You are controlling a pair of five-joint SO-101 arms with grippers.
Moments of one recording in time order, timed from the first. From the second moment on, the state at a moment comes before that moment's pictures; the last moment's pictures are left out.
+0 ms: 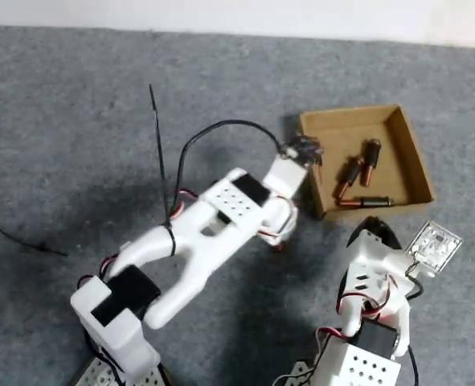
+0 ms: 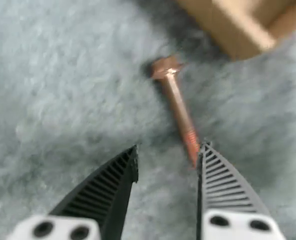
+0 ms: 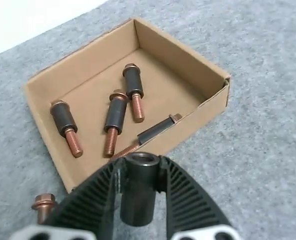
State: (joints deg) left arm 36.3 9.3 14.3 55.6 8.5; right arm 16.4 -104.5 94.9 43.6 -12.3
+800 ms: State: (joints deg) left arm 37.8 25.8 5.1 51.4 13.8; right arm 16.4 -104.5 95.3 37.4 -12.3
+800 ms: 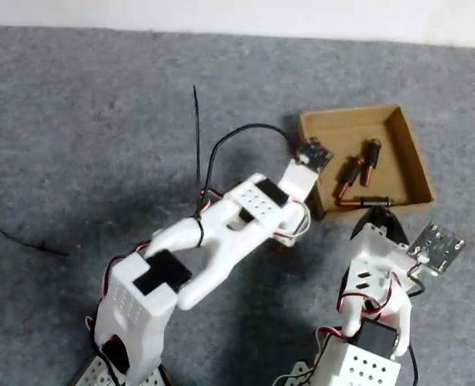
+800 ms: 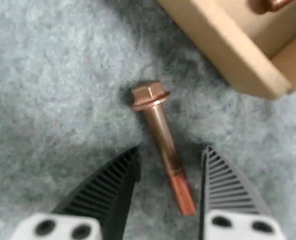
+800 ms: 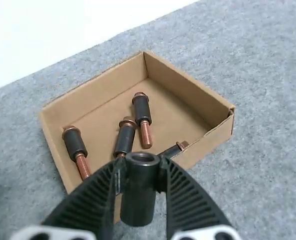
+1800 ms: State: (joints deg) left arm 36.1 24.2 3.7 55.7 13.8; right arm 16.4 -104.5 95.4 37.4 -12.3
